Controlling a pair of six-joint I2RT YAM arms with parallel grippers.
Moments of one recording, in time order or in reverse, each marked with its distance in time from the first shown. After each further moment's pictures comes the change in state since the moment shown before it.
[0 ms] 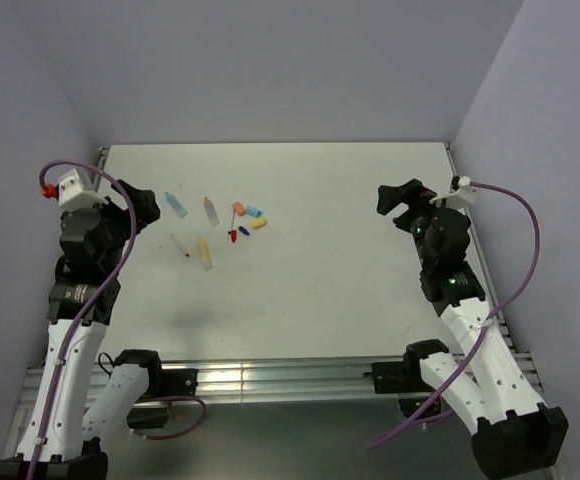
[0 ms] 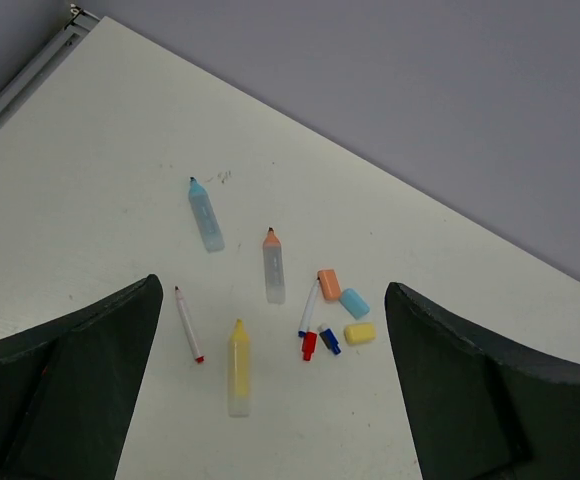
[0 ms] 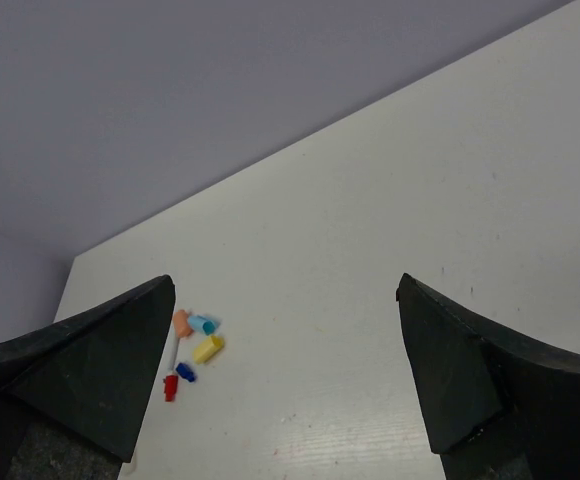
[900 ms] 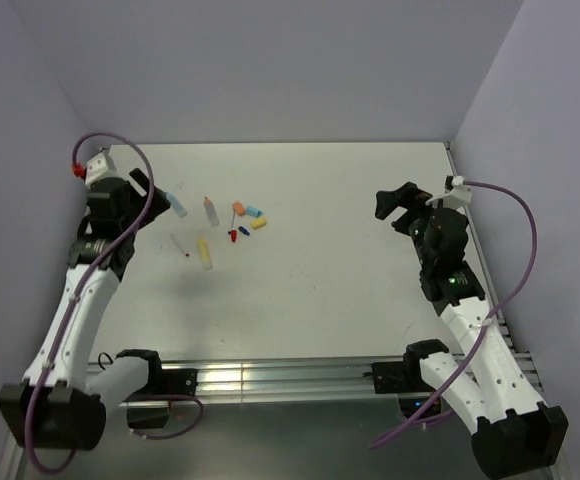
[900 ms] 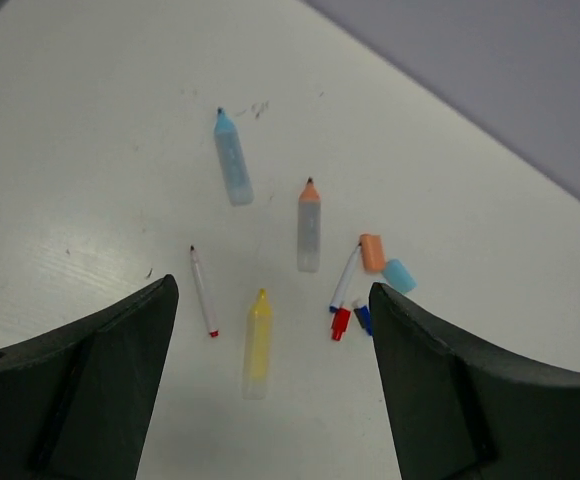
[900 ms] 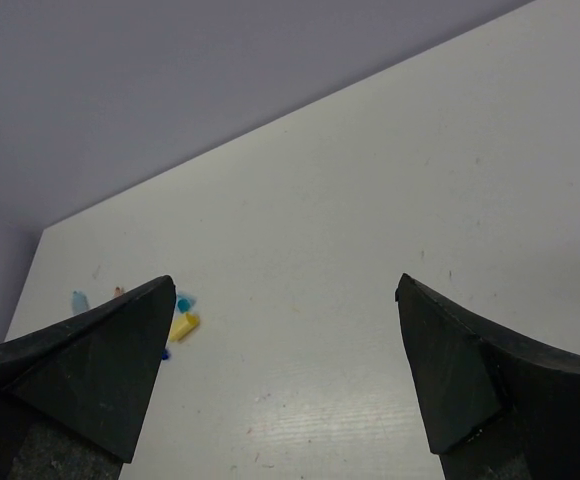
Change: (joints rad) left arm 0.000 0.224 0.031 -0.004 -0.002 -0.035; right arm 0.000 -0.008 -0.009 -0.032 -0.018 -0.055
